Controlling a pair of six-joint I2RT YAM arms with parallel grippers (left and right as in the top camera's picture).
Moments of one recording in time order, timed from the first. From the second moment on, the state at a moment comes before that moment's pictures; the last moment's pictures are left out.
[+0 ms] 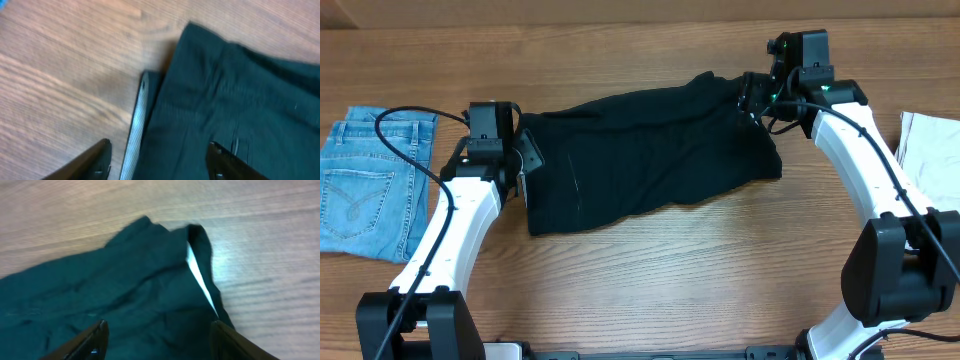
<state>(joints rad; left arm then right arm) -0.01 1.54 1.02 -0.49 -0.10 -0.47 0.10 1.83 1.48 -0.62 -0.12 0.25</state>
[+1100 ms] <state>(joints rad) 0.11 1.91 1.08 -0.40 0.39 -0.16 0.10 1.83 1.48 -0.95 -0.03 0.23</state>
